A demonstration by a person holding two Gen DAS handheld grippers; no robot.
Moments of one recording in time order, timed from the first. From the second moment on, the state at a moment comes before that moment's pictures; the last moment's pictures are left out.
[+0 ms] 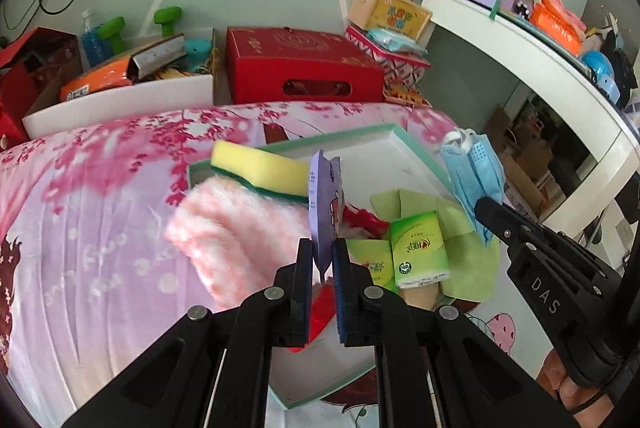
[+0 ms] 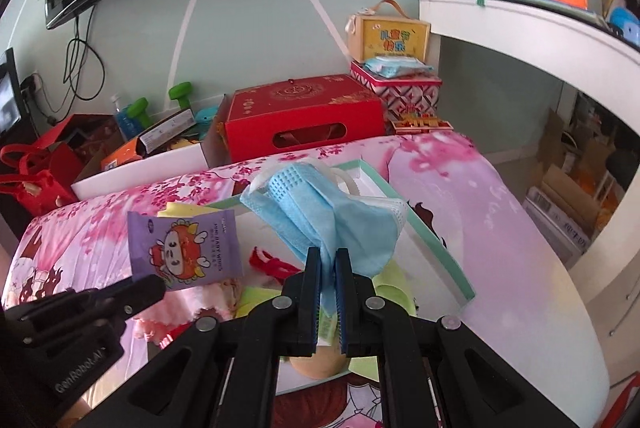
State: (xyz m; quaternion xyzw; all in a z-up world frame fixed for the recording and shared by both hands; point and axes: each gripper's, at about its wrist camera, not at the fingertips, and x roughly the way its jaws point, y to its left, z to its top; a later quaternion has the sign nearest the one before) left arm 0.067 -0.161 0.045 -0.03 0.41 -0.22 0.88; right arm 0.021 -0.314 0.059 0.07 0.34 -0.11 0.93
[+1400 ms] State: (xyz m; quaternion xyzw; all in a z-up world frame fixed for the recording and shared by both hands) left arm 0.038 -0.050 0.031 -0.08 0.46 -0.03 0.89; right arm 0.021 -0.262 0.038 0.06 0.45 -0.05 0.89
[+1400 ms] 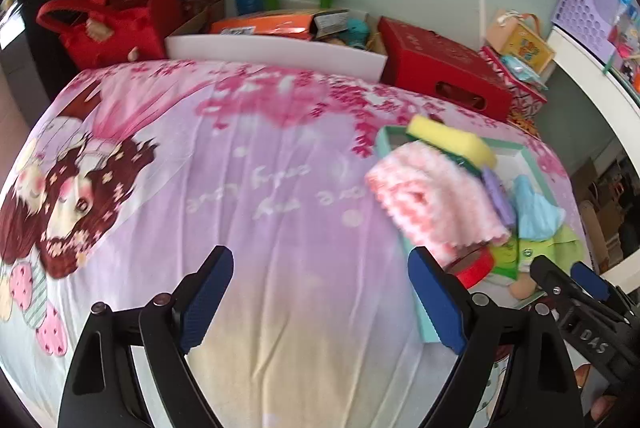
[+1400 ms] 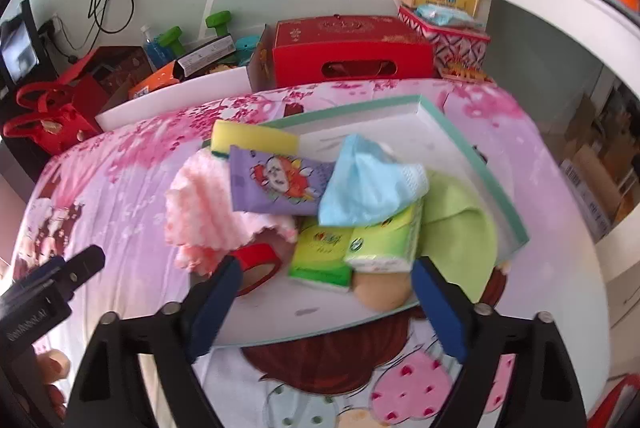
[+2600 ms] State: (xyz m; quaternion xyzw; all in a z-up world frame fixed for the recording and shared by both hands) left arm 0.009 -0.020 -0.004 -0.01 0.51 0.06 0.86; right arm 0.005 -0.216 0.010 0.01 0.50 -0.04 0.86
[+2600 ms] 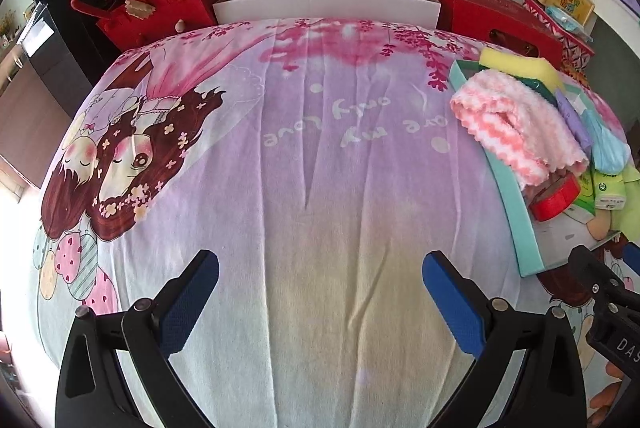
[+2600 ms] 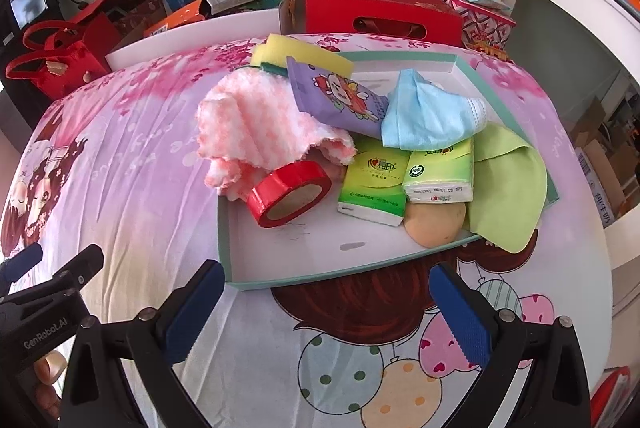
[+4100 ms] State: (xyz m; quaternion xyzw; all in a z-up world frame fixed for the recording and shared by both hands) left arm 0.018 -0.027 -0.015 0.03 0.53 0.08 0.84; right arm 0.007 -0.226 0.008 0.00 0.50 -0.06 0.86
